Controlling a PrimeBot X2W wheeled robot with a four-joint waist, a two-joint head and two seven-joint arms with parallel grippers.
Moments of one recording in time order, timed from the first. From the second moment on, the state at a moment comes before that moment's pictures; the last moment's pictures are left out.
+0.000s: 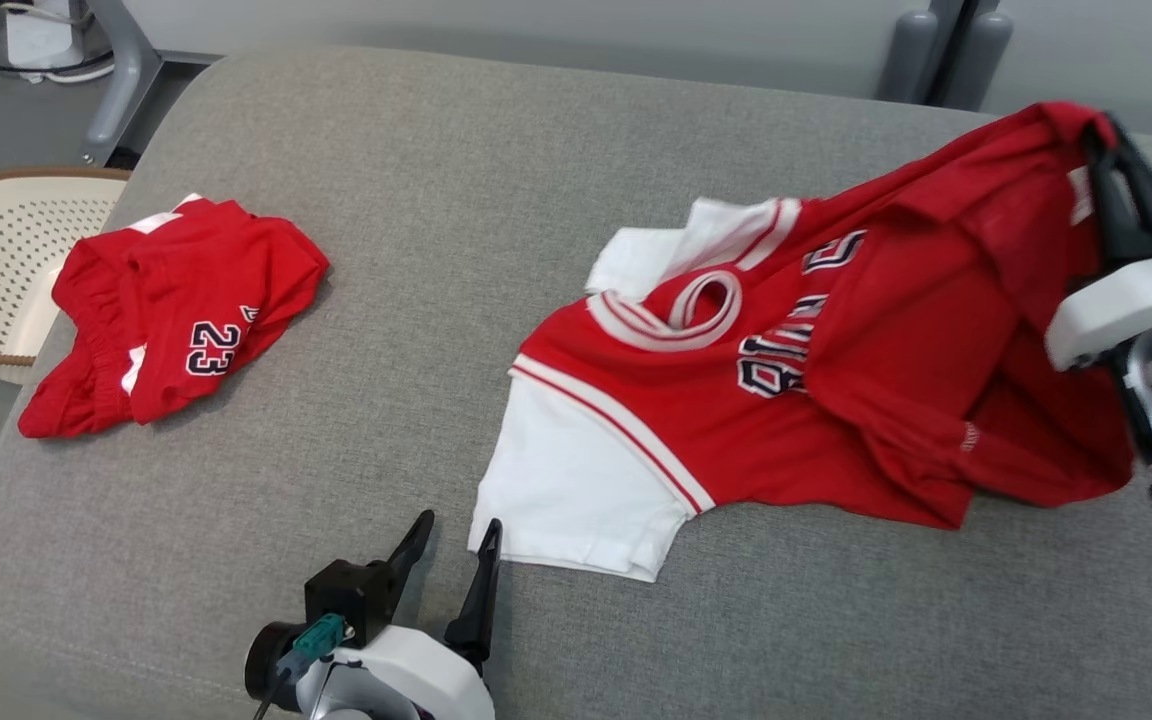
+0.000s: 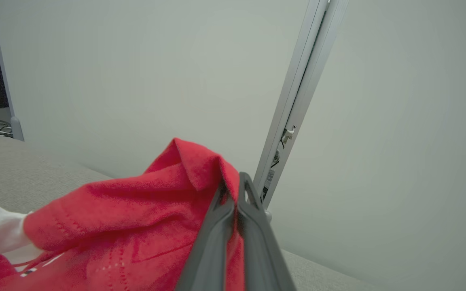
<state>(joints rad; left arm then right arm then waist) -0.18 0.05 -0.40 0.52 -0.41 -0.01 -0.26 -0.69 -0.23 0.09 0.61 -0.01 0.13 -0.26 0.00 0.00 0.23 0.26</state>
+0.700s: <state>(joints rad) -0.19 0.05 -0.43 0.53 -0.41 -0.01 -0.26 -0.88 -0.23 -0.17 0.98 -0.18 0.13 -0.26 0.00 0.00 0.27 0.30</state>
